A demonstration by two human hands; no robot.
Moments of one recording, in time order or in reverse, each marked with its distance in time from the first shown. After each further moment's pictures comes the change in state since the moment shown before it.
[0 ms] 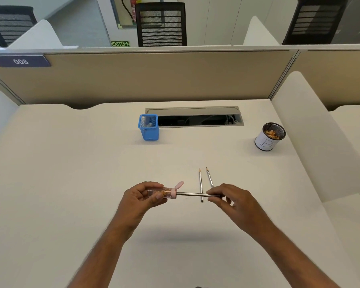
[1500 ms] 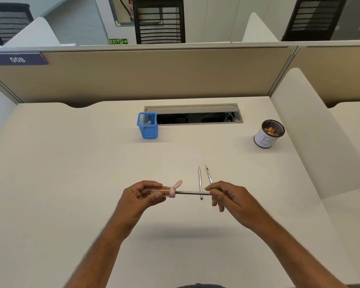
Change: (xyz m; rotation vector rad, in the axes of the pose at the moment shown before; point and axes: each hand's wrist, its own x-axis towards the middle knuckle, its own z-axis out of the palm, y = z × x) left_hand 0.002 -0.005 -0.004 0.023 -0.022 -0.006; right_hand 0.004 0.011 0.000 0.303 -0.128 0.156
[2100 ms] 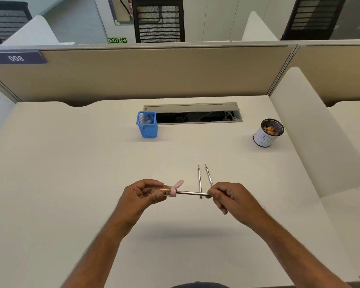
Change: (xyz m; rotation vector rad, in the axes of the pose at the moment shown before) left_hand 0.000 0.002 0.001 0.033 -0.023 -0.005; right_hand 0.003 0.002 0.004 -0.010 0.021 0.027
